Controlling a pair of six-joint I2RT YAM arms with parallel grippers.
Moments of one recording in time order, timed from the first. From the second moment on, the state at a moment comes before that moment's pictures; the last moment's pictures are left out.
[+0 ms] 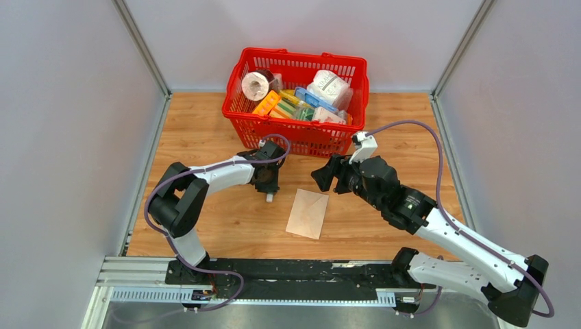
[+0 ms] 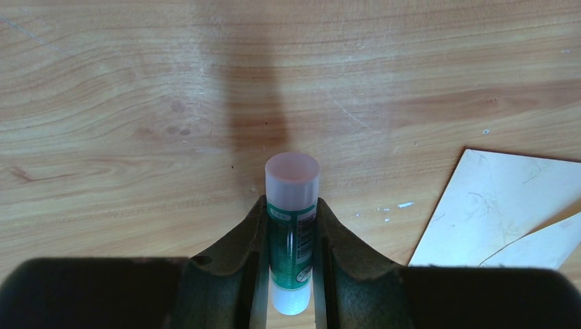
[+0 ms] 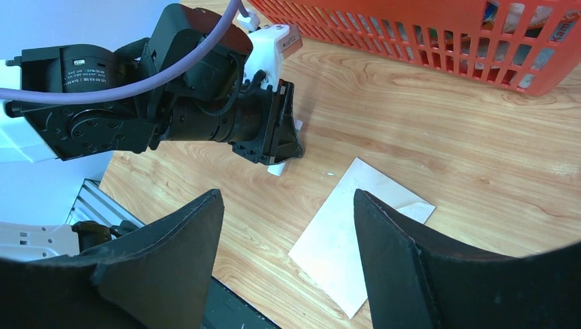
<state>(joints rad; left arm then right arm) -0.65 1.73 1.03 -0.48 -0.10 -0.57 0.88 0.90 0.87 -0.31 0.22 0.62</state>
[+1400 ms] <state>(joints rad) -0.65 1.55 1.08 -0.49 -0.06 -0.46 0.88 0.92 0.93 -0.38 0.26 0.61</state>
